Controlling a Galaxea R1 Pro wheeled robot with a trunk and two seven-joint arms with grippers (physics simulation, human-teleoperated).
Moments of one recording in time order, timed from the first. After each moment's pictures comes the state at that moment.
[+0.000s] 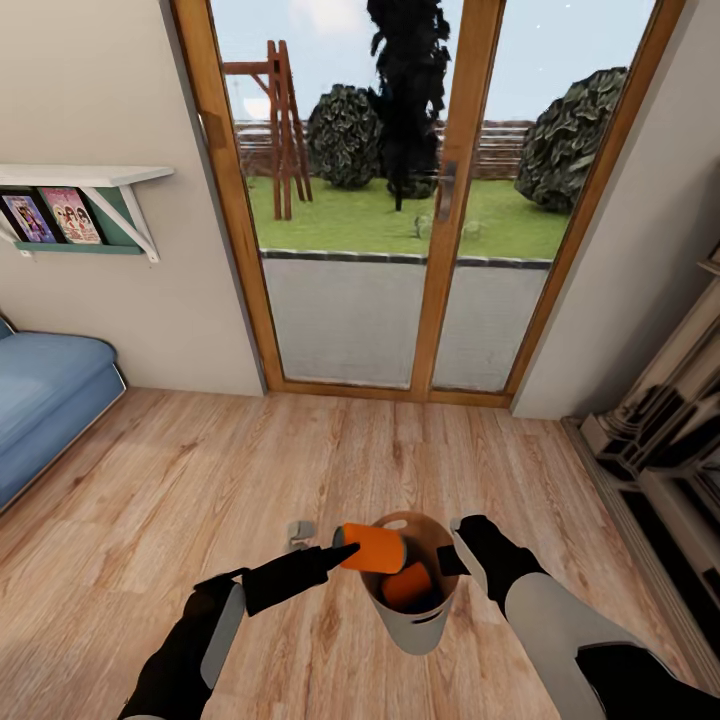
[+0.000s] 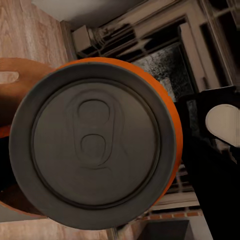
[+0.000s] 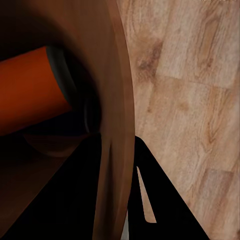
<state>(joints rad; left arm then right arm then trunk) -0.40 -0.12 0.09 -0.99 0.23 0.57 -0.92 -0.82 0.07 0.07 -0.35 0.01 0.69 -0.10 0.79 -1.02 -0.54</state>
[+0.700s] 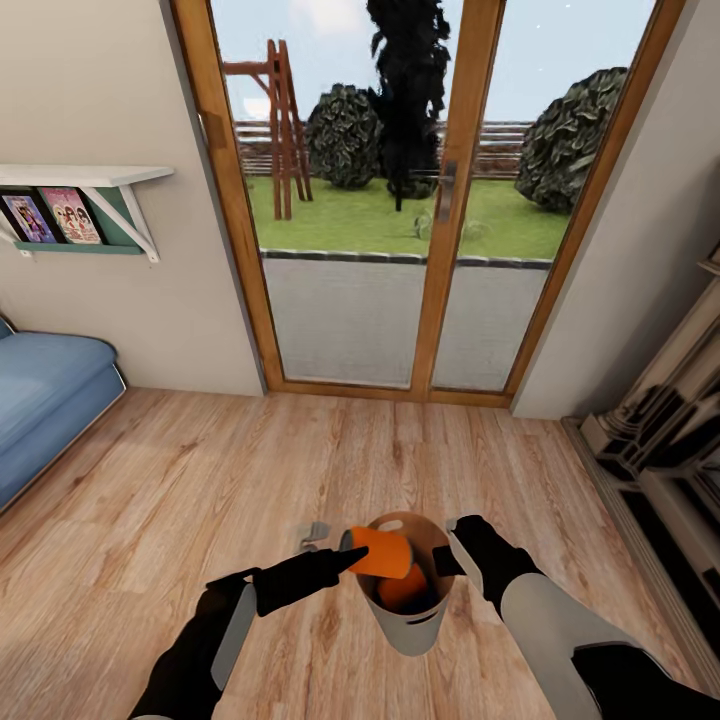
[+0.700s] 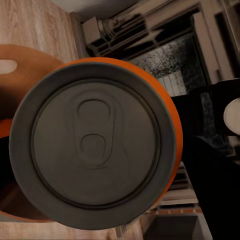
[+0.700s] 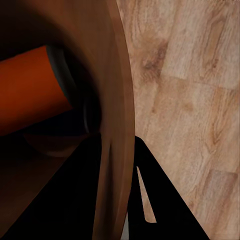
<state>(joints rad) -0.40 -0.14 0.05 -0.99 0.23 0.57 -0.83 -0.82 0.08 0.07 -0.35 0.01 0.69 -0.10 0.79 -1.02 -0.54</state>
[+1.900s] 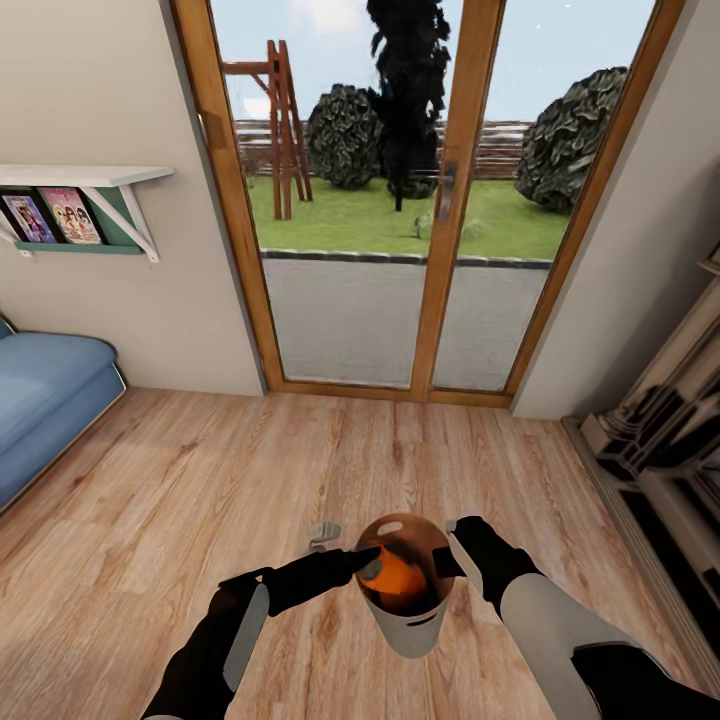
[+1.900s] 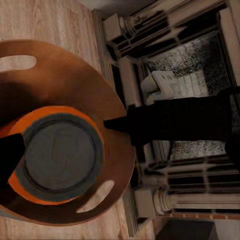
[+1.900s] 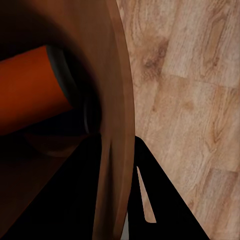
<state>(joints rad) -0.40 -0.17 0.03 -0.99 0.23 0.57 -0.70 -0.82 0.08 0.07 -0.35 0.01 0.69 -0.10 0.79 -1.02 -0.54</state>
